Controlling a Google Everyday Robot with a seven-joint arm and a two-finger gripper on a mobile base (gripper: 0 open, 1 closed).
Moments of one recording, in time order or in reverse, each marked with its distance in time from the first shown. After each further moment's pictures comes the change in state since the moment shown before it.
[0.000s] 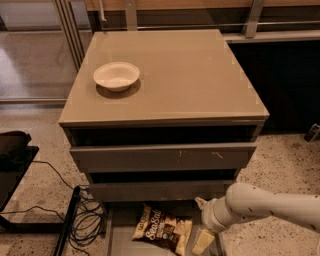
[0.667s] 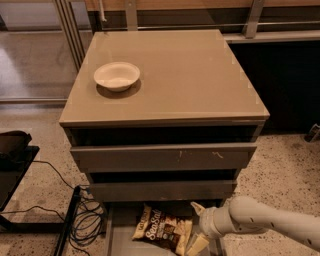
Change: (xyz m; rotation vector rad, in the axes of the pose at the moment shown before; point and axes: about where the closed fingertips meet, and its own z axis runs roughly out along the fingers) arm 0.006 -0.007 0.050 0.012 -0.185 0.012
